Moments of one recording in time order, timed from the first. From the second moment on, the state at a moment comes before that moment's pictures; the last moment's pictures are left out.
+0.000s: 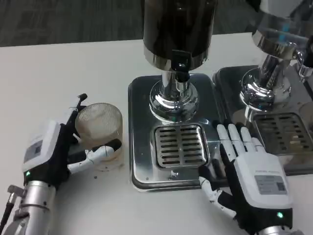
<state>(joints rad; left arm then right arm) -0.37 0.43 -0.27 1.13 0.55 -0.70 0.61 0.21 -0.26 0.42 0.00 -1.03 0.11 -0.47</state>
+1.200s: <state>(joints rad) -0.32 0.43 -0.30 1.10 0.64 -0.67 0.89 0.21 -0.26 0.42 0.00 -1.01 0.10 -0.47</state>
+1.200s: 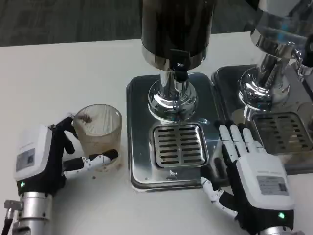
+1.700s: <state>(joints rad) -0.32 0.41 -0.31 1.07 0.66 -0.66 0.92 0.21 -0.26 0.41 0.00 -1.01 0.10 -0.47</state>
